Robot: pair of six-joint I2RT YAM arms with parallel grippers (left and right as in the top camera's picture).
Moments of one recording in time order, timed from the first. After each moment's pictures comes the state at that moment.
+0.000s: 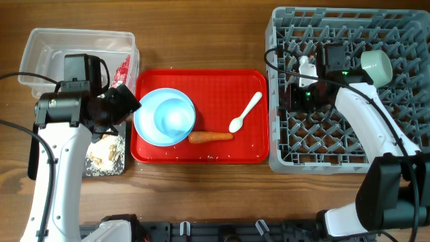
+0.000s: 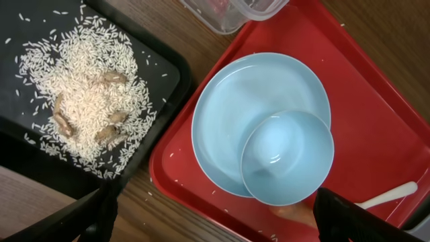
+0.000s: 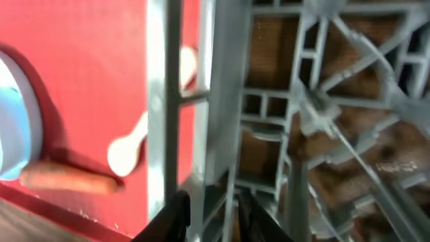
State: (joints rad) left arm 0.04 1.33 1.26 -1.17 0.01 -0.63; right arm 0.06 1.66 1.17 -0.84 -0.35 0.09
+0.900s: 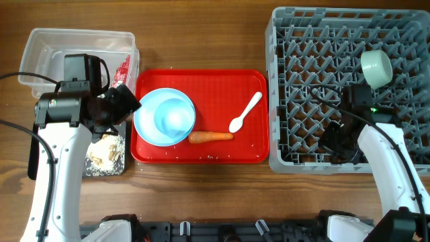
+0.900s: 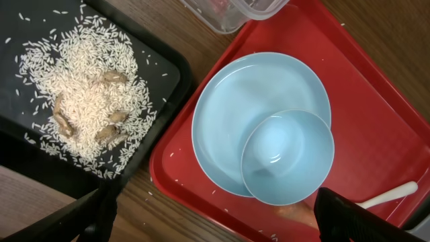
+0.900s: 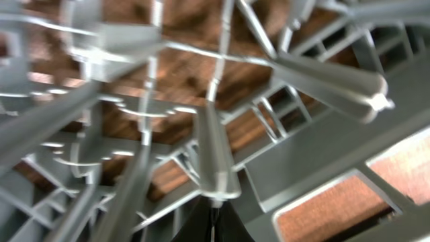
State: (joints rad) left arm 0.04 1.33 1.26 -1.17 0.01 -0.63; right arm -0.12 1.37 0.89 -1.09 0.10 0.52
